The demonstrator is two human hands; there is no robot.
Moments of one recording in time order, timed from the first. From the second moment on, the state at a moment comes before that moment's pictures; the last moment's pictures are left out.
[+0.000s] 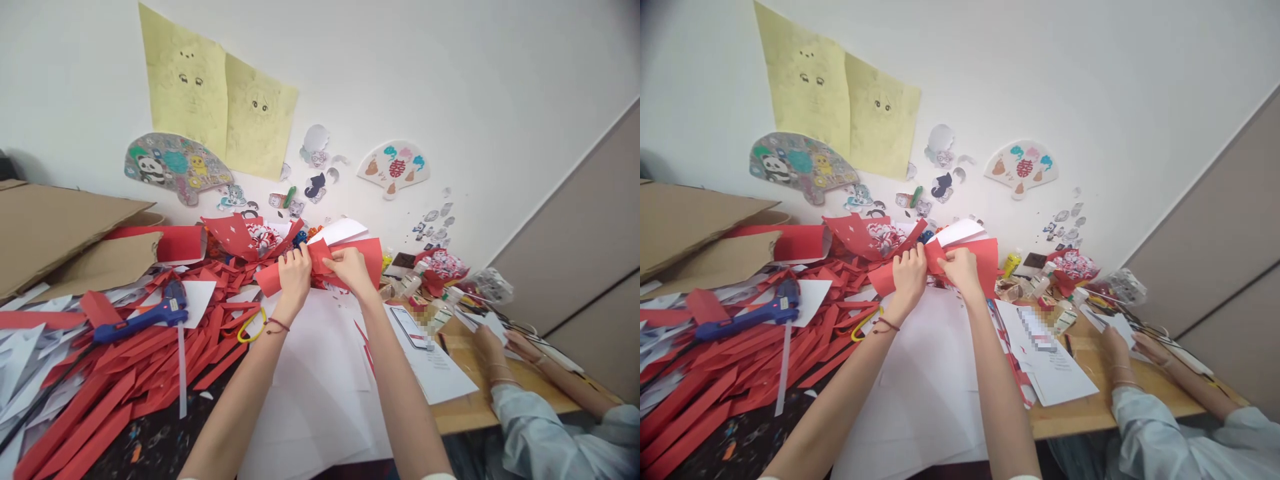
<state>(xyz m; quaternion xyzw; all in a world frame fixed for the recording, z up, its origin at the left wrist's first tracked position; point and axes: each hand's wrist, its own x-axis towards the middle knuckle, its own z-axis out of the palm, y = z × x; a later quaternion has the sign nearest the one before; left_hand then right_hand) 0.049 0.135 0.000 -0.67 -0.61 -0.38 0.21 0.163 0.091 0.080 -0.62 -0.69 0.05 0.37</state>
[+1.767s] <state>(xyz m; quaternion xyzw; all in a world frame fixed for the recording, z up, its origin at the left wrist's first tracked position) 0.047 0.131 0.009 -0.67 -0.60 -0.39 0.21 0.154 0.098 0.017 -0.60 -0.56 0.21 0.53</state>
